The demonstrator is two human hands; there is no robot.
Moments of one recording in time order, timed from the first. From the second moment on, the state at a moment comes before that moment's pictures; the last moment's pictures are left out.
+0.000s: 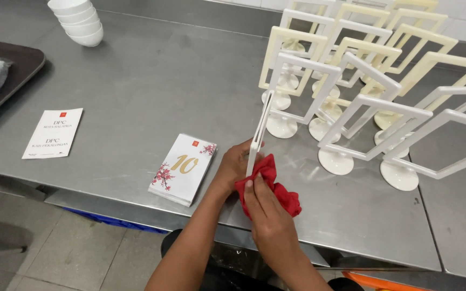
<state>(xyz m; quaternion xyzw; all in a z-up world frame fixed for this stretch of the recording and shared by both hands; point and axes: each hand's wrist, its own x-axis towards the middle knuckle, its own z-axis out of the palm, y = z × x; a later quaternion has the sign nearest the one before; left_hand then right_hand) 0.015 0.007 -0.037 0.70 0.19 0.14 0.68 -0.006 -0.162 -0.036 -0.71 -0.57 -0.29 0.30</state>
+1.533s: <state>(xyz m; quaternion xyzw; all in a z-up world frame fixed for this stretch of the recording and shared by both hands) -0.002 0.006 0.028 0.83 0.08 0.08 0.54 0.082 -0.144 -0.018 -0.79 -0.46 -0.07 0.40</state>
